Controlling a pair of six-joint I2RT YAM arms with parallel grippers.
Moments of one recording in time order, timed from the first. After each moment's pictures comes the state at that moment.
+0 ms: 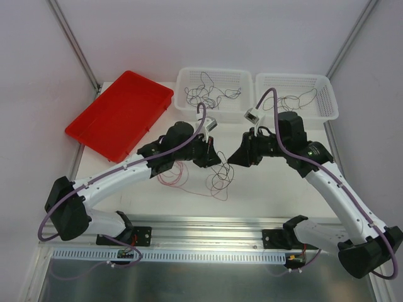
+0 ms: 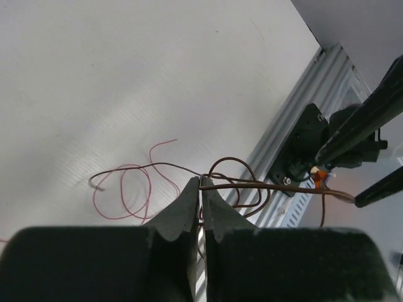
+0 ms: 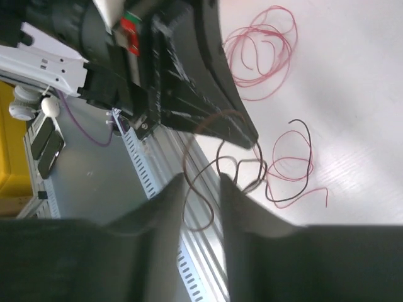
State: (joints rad) left arm -0.84 1.33 1.02 -0.18 0.33 -0.44; right arm 0.50 1.07 1.13 -0.65 -0.73 0.20
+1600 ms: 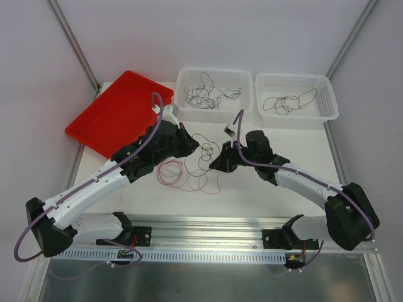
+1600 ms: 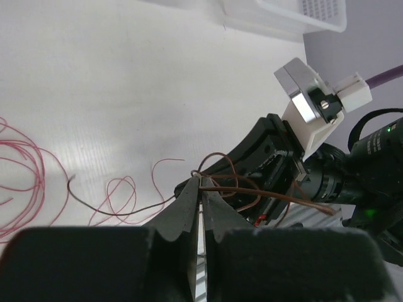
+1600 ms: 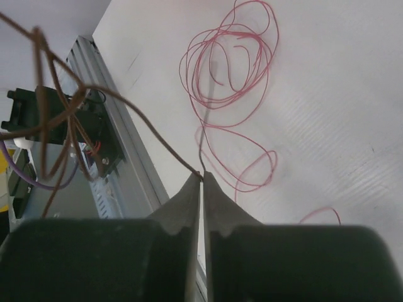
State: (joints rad) left arm -0.84 1.14 1.10 -0.44 -0.17 -0.83; right arm 0.63 1.31 0.70 0.14 -0.59 0.43
